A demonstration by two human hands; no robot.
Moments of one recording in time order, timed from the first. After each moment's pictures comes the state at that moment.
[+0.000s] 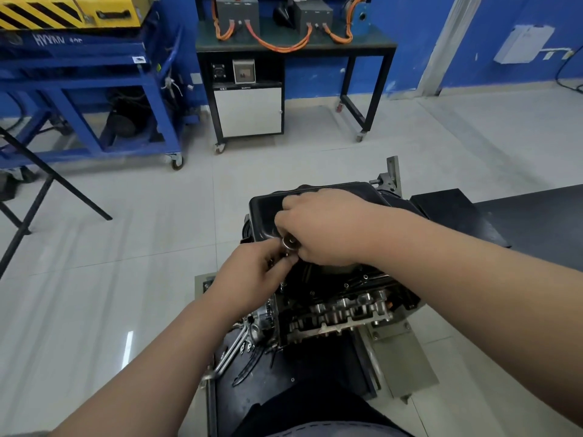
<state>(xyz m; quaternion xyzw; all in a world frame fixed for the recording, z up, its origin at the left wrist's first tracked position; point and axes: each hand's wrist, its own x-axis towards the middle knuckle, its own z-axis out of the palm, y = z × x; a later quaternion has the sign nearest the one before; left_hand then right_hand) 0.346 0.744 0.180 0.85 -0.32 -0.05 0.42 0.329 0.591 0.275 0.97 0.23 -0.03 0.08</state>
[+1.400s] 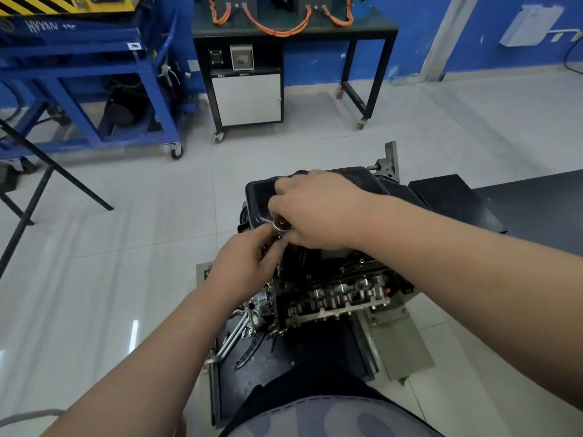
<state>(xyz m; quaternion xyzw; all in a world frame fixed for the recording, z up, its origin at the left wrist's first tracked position) 0.338 0.744 0.172 0.87 -0.30 0.00 0.40 0.323 0.590 0.273 0.97 0.24 0.00 0.09</state>
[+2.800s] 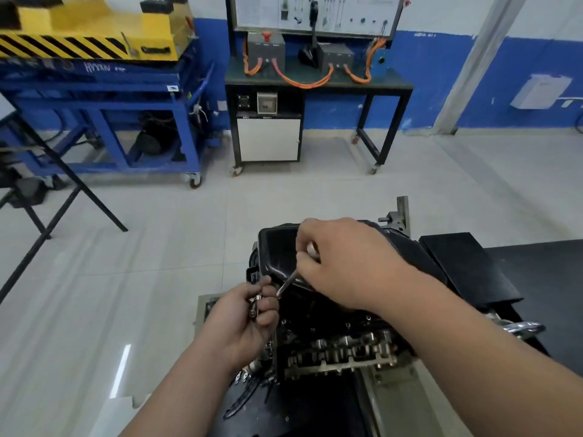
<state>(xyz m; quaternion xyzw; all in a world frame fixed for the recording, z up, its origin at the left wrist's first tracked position) 0.330 0.739 0.196 0.25 0.24 -0.36 0.86 0.304 0.588 0.300 0.99 0.07 0.06 -0.12</state>
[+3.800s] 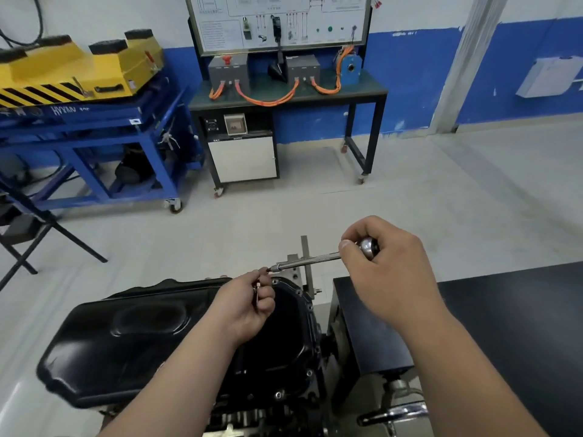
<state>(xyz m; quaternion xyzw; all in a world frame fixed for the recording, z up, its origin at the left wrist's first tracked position) 0.393 0.412 0.207 0.39 0.25 -0.31 0.83 0.302 0.235 0.290 0.87 -0.10 0.21 -0.44</state>
